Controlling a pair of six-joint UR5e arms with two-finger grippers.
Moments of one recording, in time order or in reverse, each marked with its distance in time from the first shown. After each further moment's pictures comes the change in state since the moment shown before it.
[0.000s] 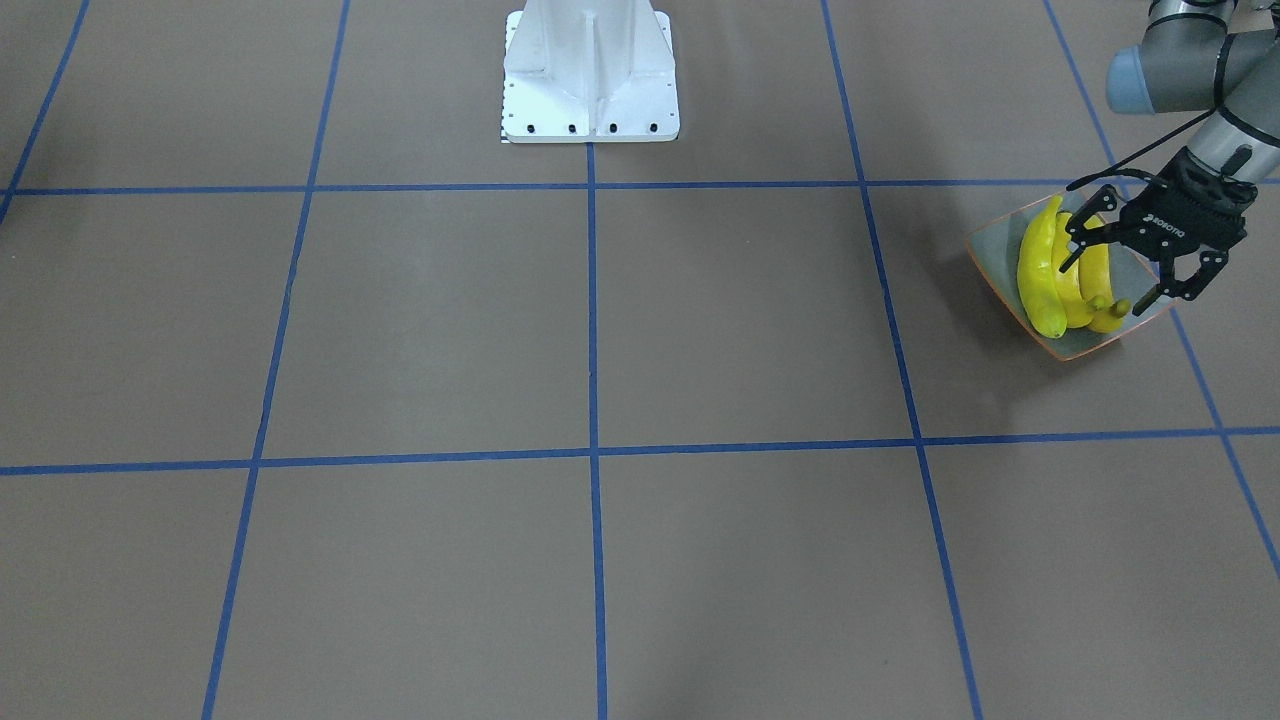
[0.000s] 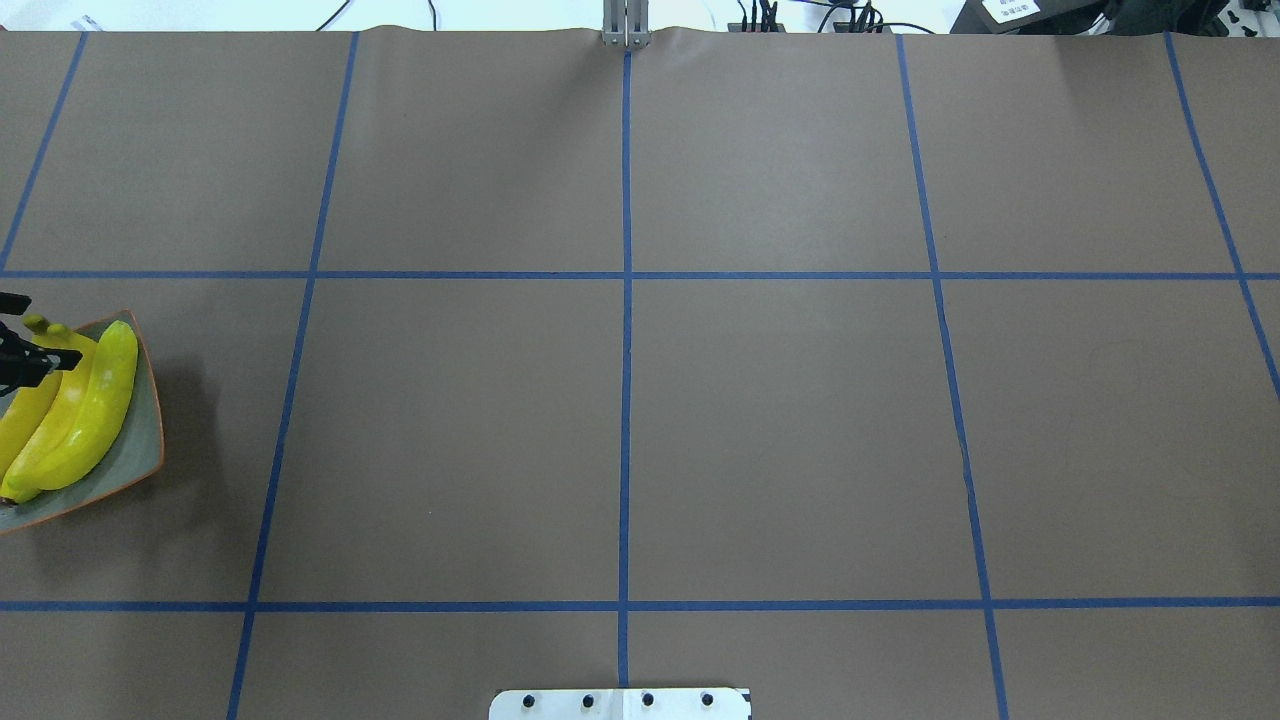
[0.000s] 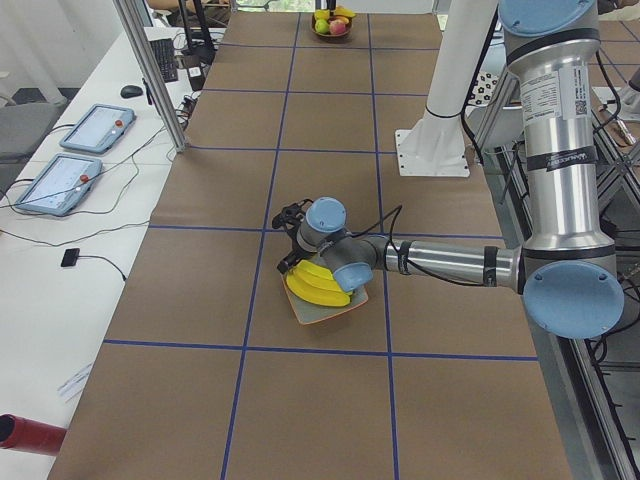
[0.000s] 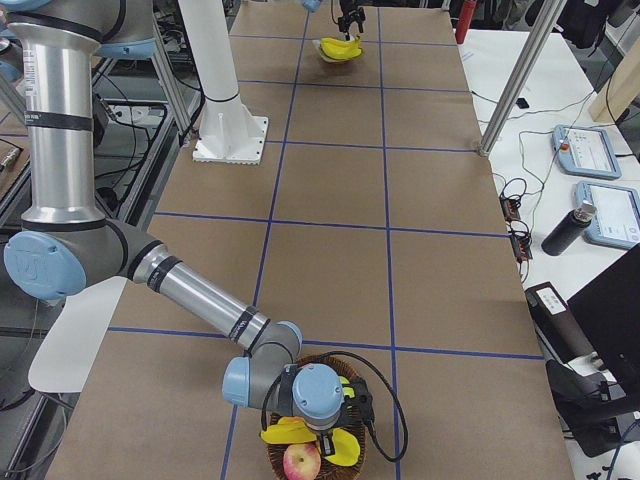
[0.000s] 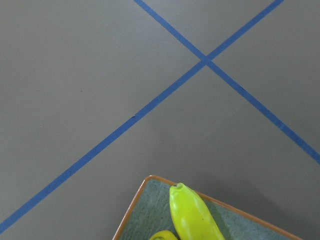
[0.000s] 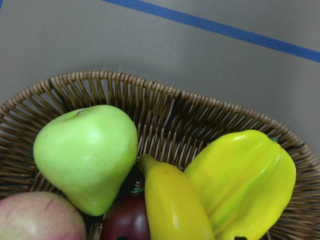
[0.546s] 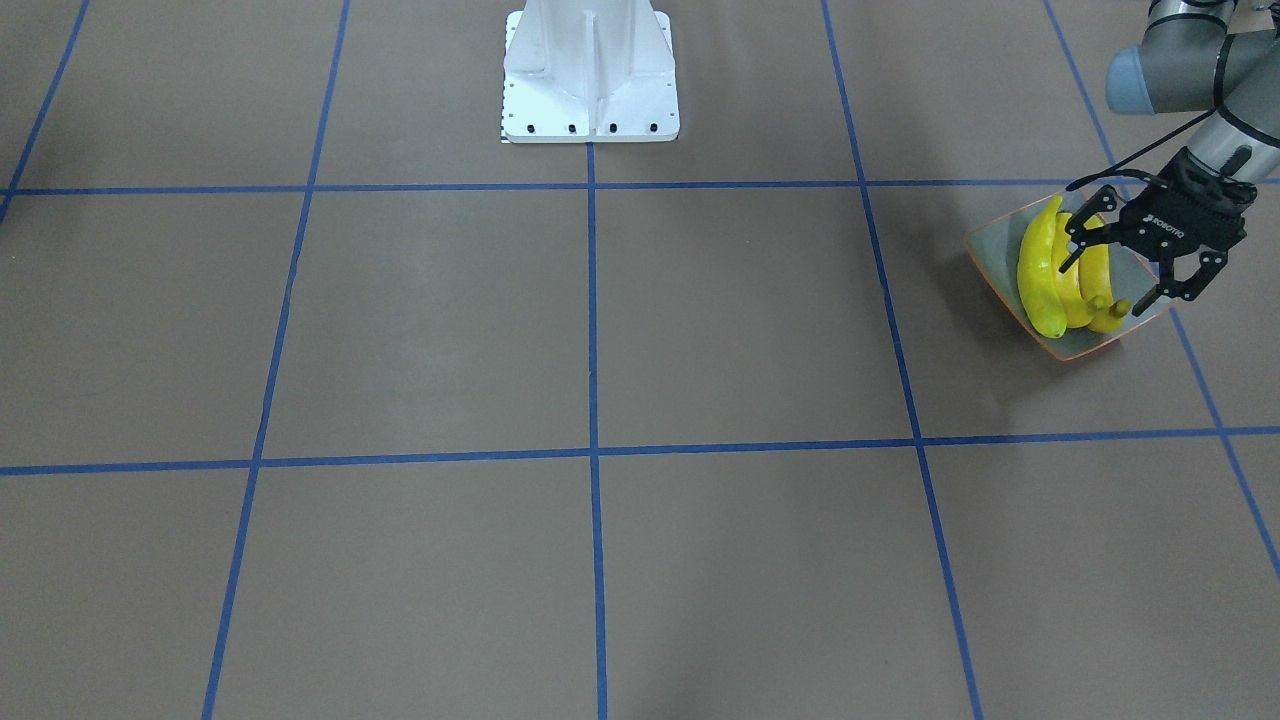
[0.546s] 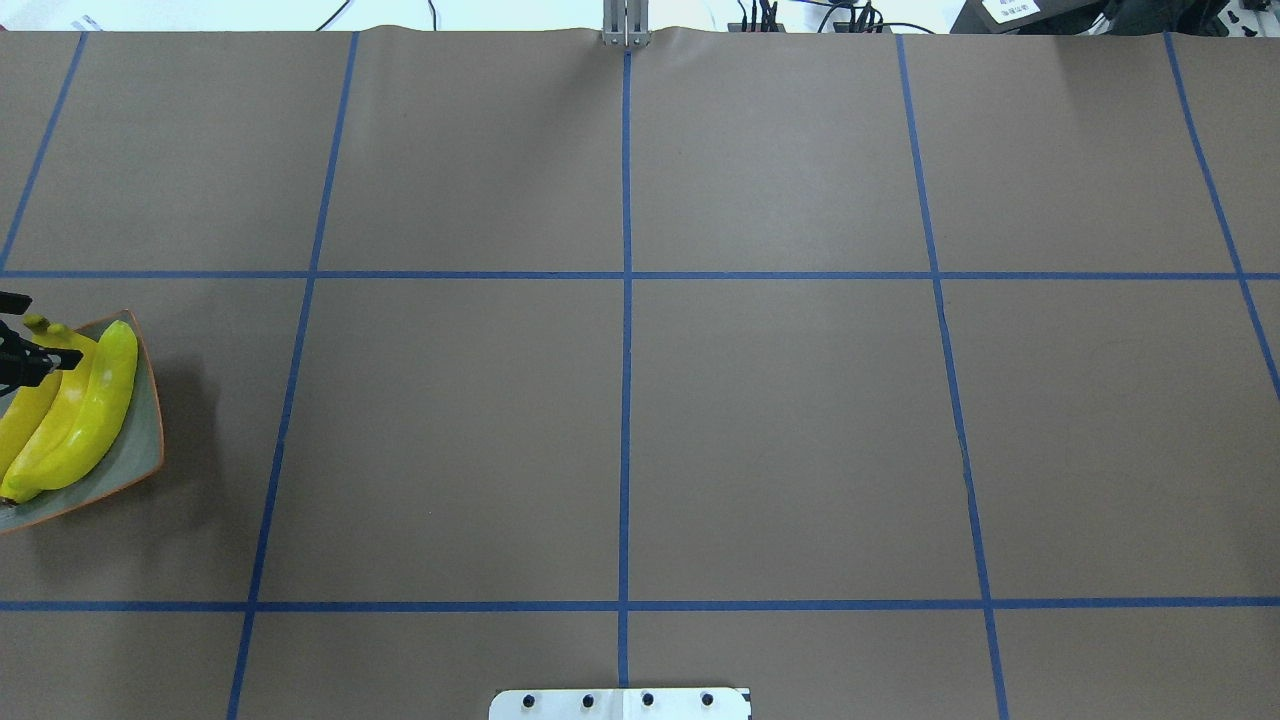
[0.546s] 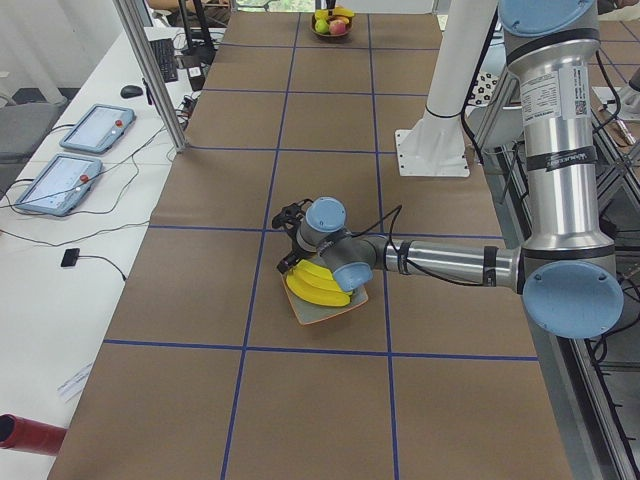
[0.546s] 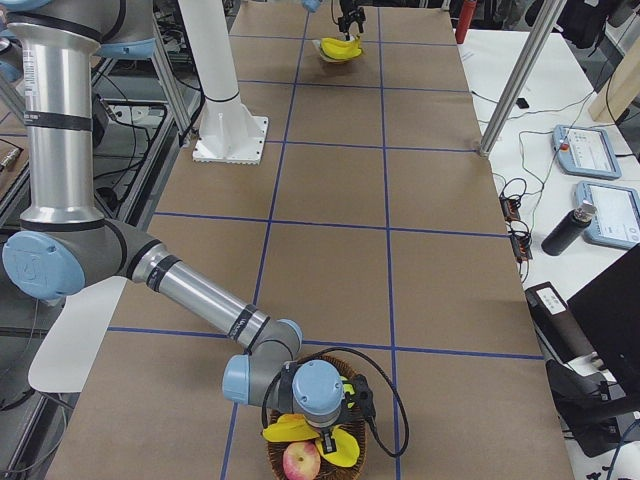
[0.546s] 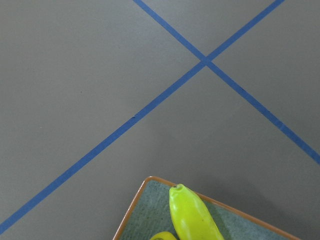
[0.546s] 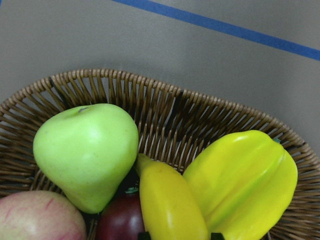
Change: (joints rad) left arm 0.000 -0.001 0.000 0.000 0.000 0.000; right arm 0.001 -0.007 0.034 0.002 -0.006 -0.008
